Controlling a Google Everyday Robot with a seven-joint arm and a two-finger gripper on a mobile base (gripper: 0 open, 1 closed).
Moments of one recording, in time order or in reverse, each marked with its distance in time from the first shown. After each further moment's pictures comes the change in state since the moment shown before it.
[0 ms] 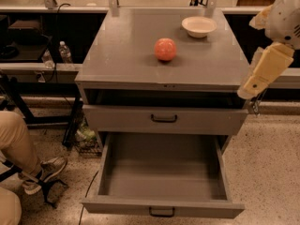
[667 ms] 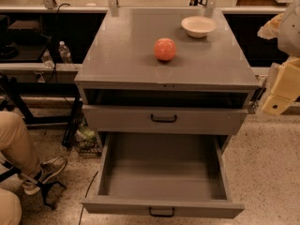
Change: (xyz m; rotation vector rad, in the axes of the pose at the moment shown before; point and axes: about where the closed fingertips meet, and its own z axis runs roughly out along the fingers) arm 0.014 0.041 -0.023 -0.031 0.113 -0.073
